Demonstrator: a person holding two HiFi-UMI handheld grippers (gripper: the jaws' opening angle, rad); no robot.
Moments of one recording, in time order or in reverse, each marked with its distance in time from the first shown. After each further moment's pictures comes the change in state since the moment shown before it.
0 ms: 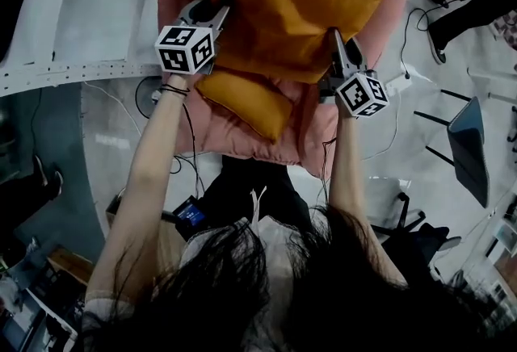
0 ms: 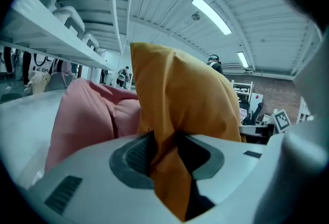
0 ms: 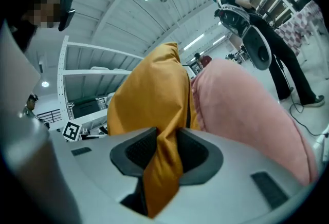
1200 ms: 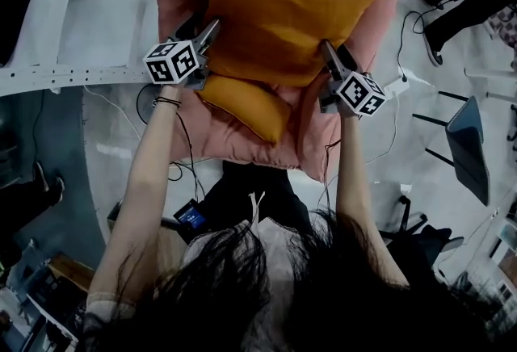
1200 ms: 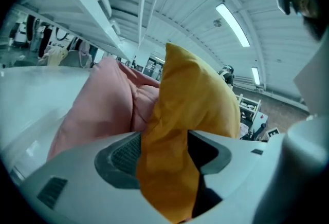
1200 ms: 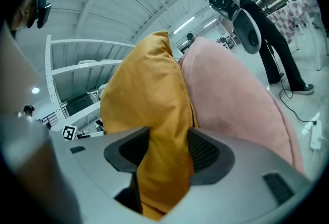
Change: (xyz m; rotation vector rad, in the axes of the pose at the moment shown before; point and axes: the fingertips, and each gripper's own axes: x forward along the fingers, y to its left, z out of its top) left arm -0.024 0.028 -0.042 -0.222 0.026 0.018; right arm -0.013 -0.033 -0.040 0.096 0.189 -0.069
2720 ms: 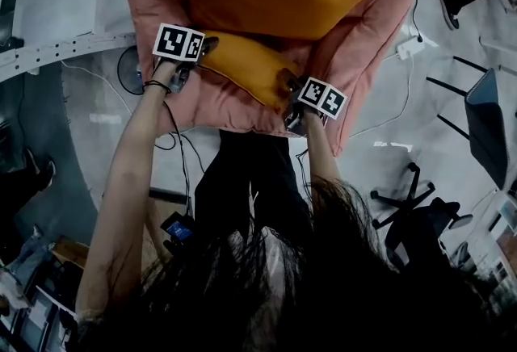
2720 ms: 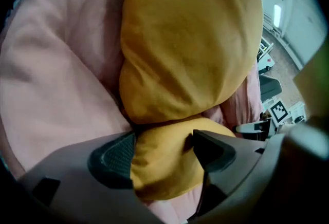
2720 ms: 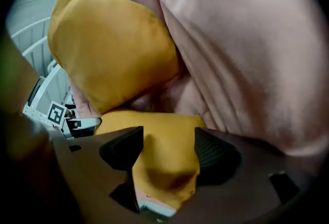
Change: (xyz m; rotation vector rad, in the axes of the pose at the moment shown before) left arm -0.048 0.049 -0.273 0.100 0.894 0.094; right arm -0.078 -0.037 -0.344 0.453 0.563 -0.327
